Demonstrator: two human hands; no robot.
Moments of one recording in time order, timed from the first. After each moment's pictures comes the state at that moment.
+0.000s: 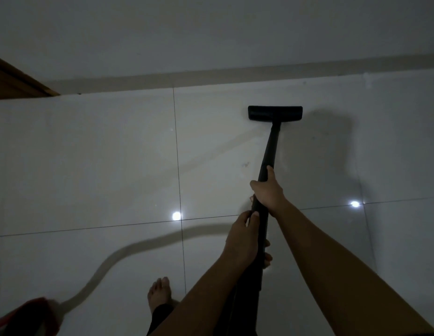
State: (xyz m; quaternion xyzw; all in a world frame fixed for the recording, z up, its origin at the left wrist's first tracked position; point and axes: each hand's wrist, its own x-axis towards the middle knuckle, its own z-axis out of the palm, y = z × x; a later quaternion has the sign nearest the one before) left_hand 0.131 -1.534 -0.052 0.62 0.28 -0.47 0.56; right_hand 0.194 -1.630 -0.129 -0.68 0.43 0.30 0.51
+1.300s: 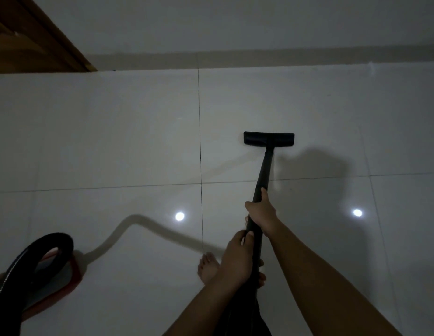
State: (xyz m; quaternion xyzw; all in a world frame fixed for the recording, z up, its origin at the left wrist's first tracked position) left_hand -0.078 -1.418 -0.024 0.64 0.28 -0.45 0.56; right_hand -0.019 -1.513 -0.122 -0.68 0.43 0.33 0.50
